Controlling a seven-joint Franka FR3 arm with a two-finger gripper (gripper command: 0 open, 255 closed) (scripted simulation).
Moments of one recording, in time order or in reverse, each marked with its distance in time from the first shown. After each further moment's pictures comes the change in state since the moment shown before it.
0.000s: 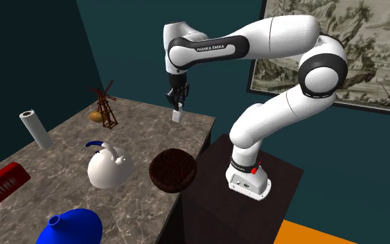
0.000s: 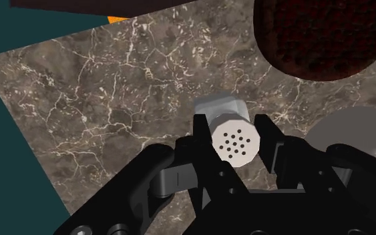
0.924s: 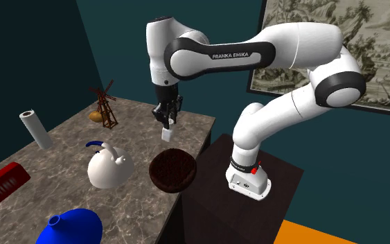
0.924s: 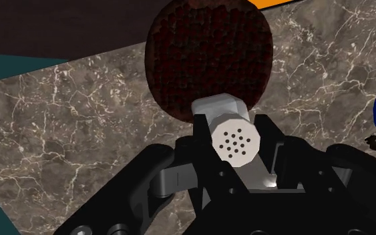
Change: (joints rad) arm 0.144 -0.081 0.267 0.097 0.202 -0.135 0.325
